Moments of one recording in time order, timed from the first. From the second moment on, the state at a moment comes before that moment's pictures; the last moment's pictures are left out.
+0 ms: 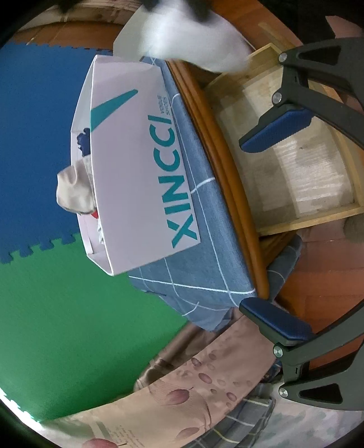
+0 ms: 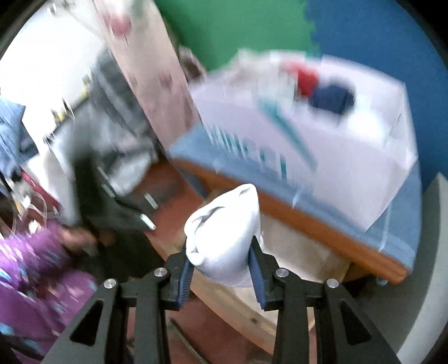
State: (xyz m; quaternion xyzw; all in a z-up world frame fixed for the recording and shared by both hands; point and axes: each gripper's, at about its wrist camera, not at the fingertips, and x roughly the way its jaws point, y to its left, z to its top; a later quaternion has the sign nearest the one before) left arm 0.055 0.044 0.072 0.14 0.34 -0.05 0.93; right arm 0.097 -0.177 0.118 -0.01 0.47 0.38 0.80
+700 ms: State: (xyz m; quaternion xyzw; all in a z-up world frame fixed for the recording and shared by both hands) left arm 0.072 0.014 0.066 0.11 0.37 -0.09 0.92; right arm 0.231 -0.146 0.149 -0.26 0.41 0.15 0.86
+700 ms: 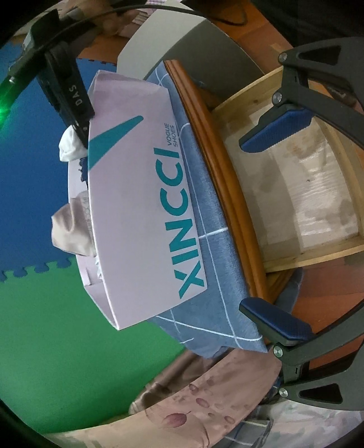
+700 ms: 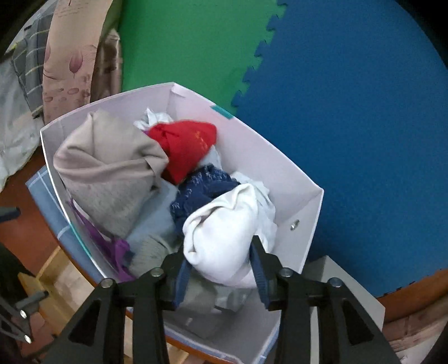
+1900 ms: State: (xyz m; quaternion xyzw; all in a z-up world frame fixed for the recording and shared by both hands) left arm 0.059 0.035 0.107 0.02 0.32 -0.02 0.95; right arm 0.019 -0.180 0.152 0.01 0.16 0.06 0.99
